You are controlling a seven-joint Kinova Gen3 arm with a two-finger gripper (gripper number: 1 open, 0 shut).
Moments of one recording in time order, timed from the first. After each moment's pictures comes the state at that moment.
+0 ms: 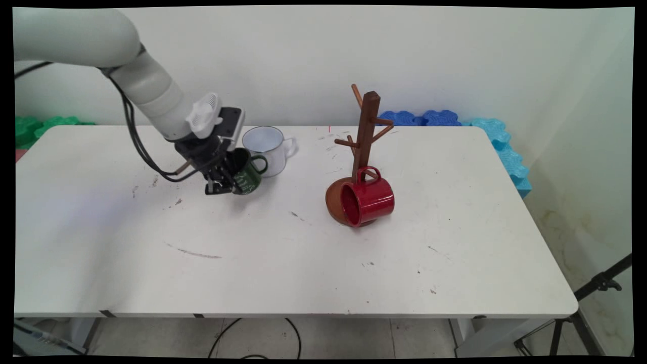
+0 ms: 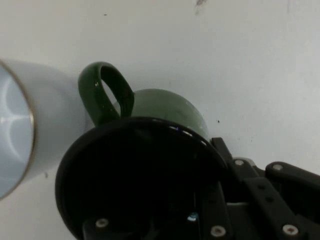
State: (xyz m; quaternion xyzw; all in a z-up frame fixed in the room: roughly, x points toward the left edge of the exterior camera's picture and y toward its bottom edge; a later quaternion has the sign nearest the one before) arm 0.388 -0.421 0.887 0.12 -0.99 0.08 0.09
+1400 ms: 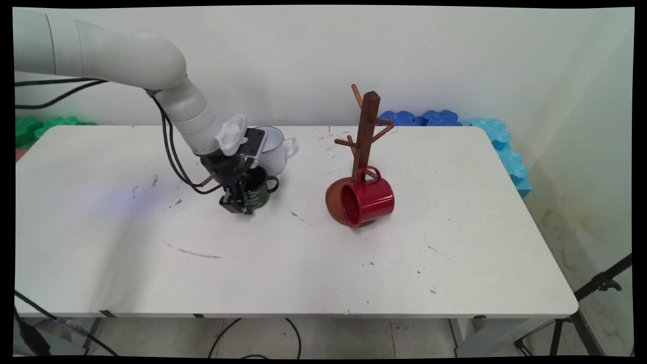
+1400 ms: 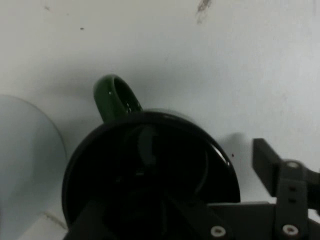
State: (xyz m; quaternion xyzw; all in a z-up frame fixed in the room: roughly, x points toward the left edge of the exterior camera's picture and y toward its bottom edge) arm 0.366 -0.453 0.836 0.09 -0.99 0.05 0.08
